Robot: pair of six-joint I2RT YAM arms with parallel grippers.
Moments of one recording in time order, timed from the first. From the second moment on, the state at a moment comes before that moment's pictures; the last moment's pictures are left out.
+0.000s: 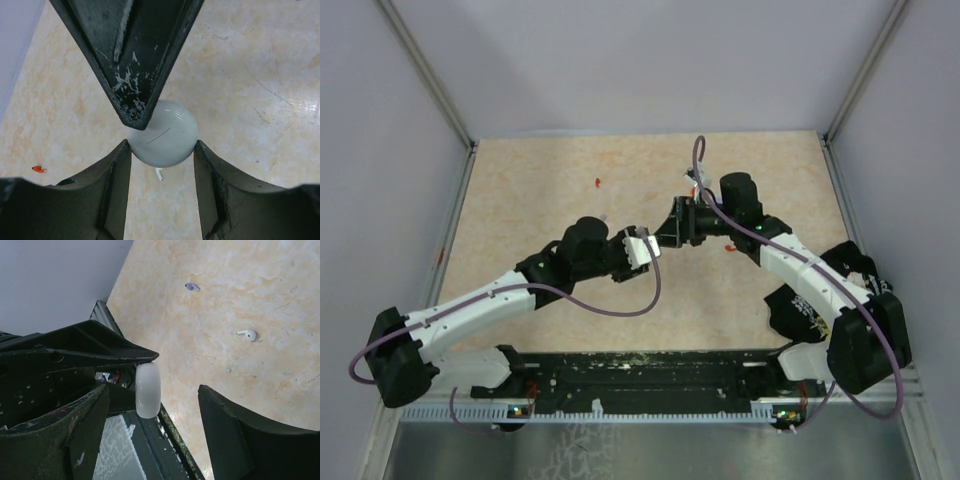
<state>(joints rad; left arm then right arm) -0.92 1.20 0.88 -0.11 0.12 0.49 0.45 1.30 0.96 -0.14 -0.77 0.52</state>
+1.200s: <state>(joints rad) -1.15 1.13 0.68 0.24 -0.31 0.65 0.49 1.34 1.03 -0.29 -0.59 0.80</state>
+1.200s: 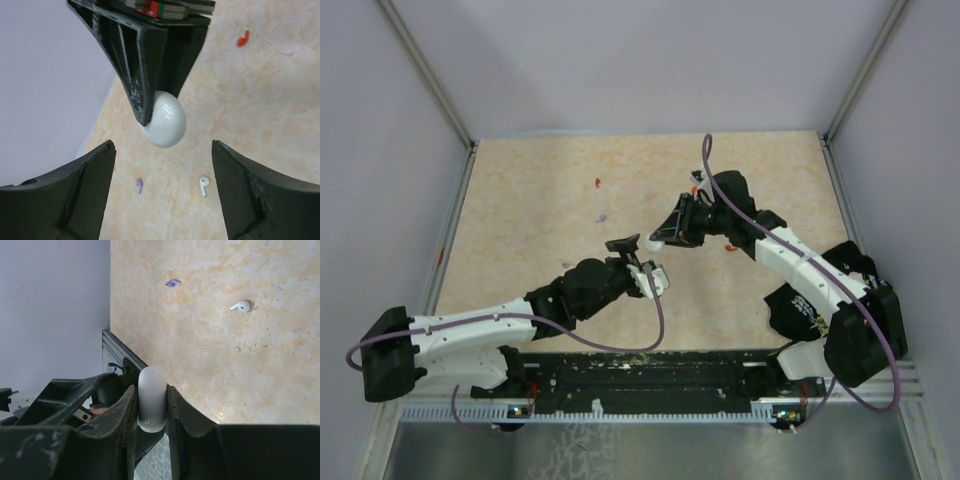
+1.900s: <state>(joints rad) -1.21 1.36 0.64 0.66 -0.57 0.83 0.49 1.29 1.01 -0.30 -0.54 1.03</state>
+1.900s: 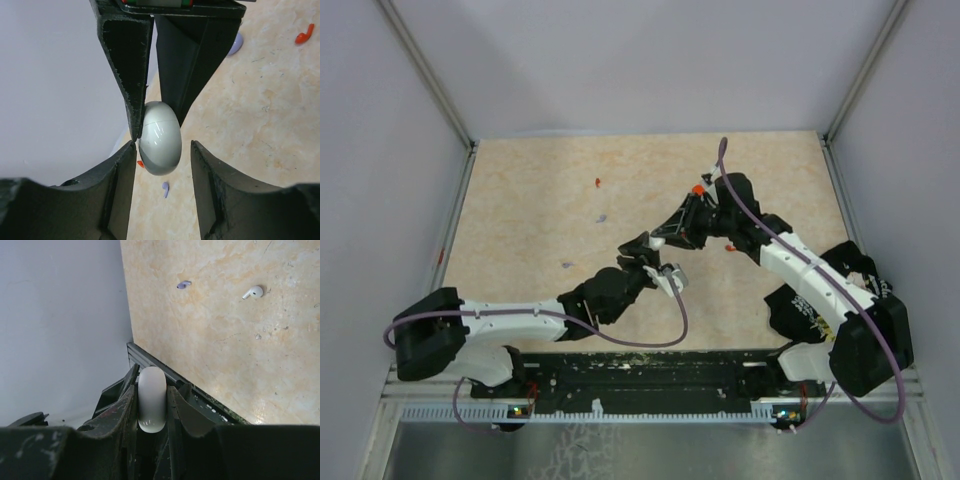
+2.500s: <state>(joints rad) -1.24 1.39 0.63 0.74 -0.62 0.84 0.49 1.25 0.96 -0.27 -0.51 1.13</state>
